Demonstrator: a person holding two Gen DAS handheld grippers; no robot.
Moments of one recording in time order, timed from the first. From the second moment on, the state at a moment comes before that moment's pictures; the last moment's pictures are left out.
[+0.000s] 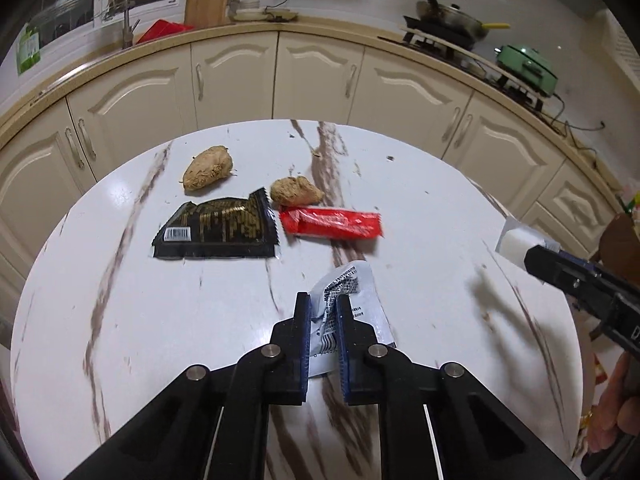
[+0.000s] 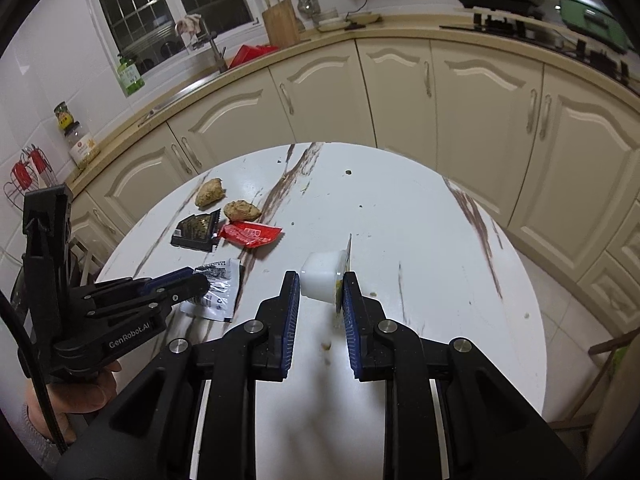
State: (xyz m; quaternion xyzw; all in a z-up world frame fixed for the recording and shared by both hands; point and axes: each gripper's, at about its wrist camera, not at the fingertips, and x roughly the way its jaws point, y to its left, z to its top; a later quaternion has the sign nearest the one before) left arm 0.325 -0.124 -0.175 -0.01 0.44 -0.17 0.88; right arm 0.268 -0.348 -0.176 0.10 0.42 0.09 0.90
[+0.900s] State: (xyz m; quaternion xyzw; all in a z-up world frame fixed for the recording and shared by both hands) left arm 0.166 -0.154 -0.055 0.00 0.31 -0.26 0.91; right arm 0.137 -0.373 -0.082 0.09 0.32 0.04 0.94
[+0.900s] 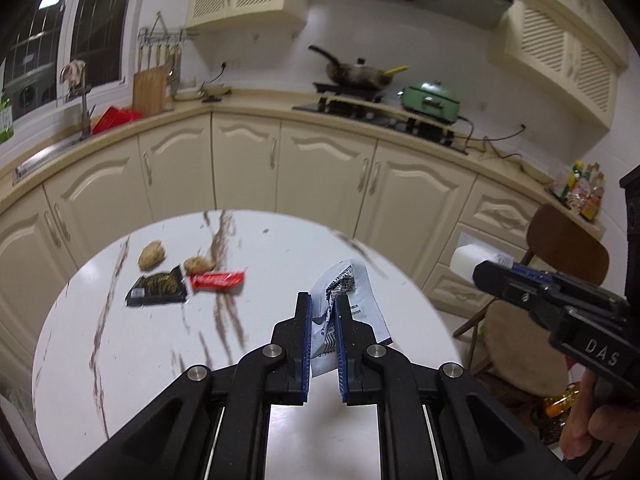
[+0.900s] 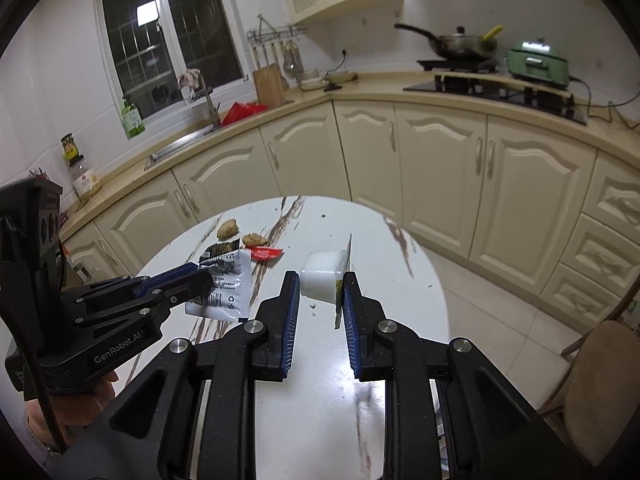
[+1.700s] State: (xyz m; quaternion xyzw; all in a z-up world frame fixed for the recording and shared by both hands) left arm 0.110 -0.321 -0.049 0.05 0.31 -0.40 0.86; right arm 0.010 -0.531 -0.071 0.16 0.29 -0.13 0.93
